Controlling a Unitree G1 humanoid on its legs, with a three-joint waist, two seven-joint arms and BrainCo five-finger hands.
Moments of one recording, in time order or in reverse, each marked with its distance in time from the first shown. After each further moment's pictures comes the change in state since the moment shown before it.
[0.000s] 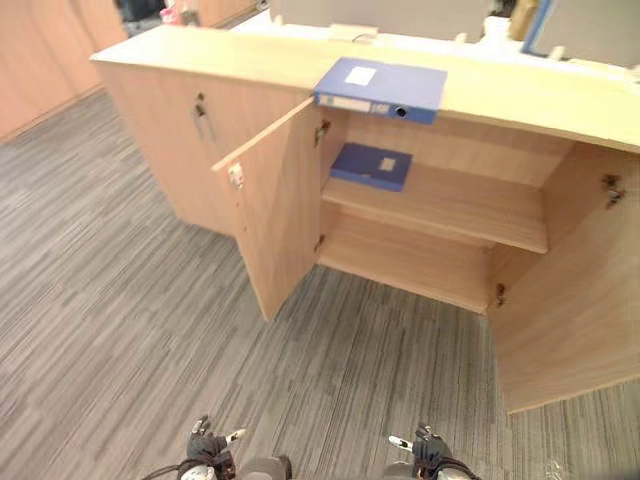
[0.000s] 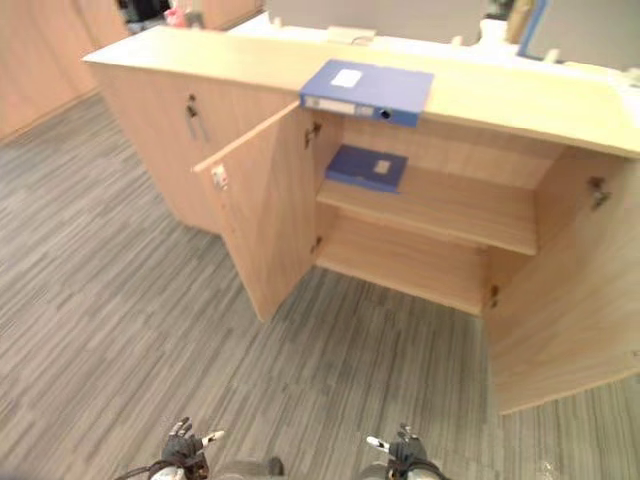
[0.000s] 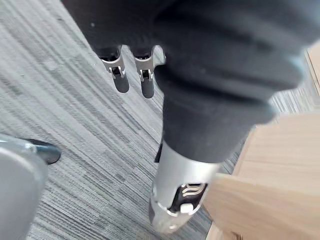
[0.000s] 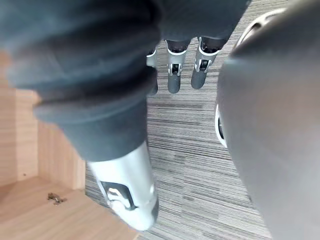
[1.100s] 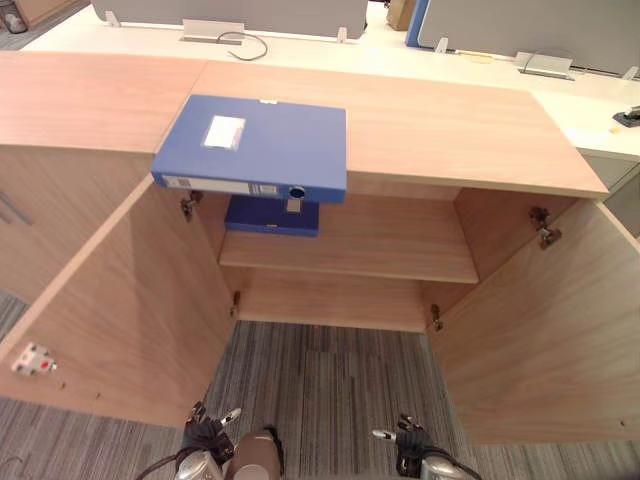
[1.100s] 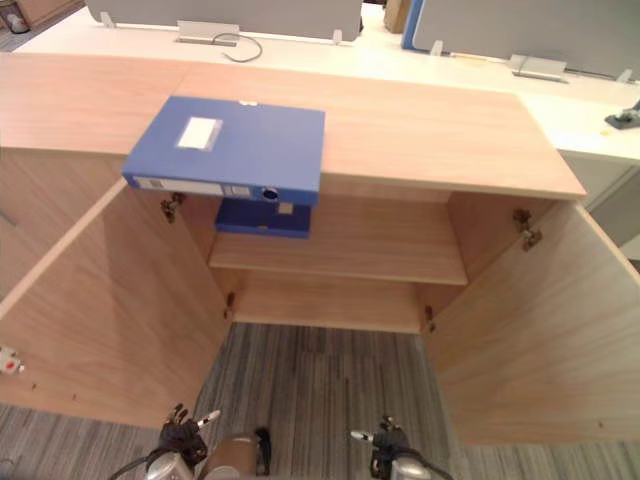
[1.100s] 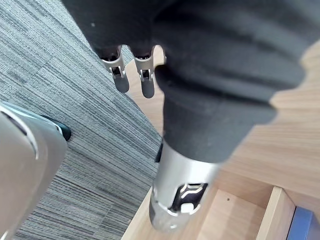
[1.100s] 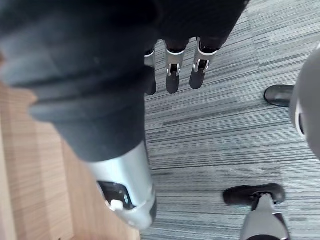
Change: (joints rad) left arm -0.031 -0.063 0.093 -0.014 -0.159 -0.007 -0.003; right arm -0.054 0.035 0.040 0.008 0.004 0.022 -0.019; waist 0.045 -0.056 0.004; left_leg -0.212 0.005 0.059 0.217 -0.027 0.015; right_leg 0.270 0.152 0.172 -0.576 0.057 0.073
